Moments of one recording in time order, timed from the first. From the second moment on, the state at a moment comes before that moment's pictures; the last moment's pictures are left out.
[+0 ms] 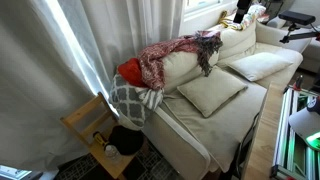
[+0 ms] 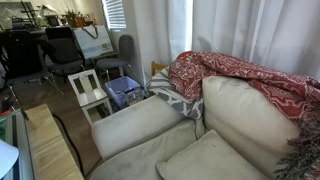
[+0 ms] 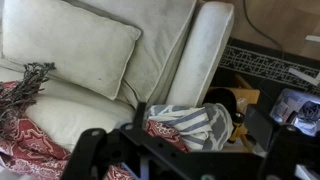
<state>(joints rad) 0.06 -0.70 0.08 -2.51 0.01 1.90 0.03</state>
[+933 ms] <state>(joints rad) 0.06 -0.69 0.08 -2.51 0.01 1.90 0.02</state>
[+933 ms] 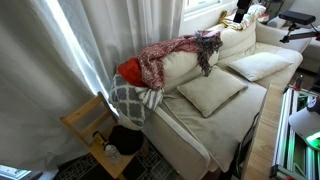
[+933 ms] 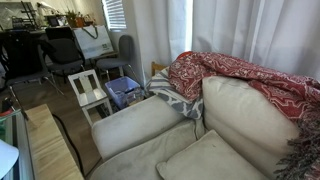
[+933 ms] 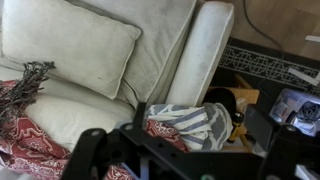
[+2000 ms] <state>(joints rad) 0.07 0.11 0.07 -2.01 0.05 2.46 0.00</state>
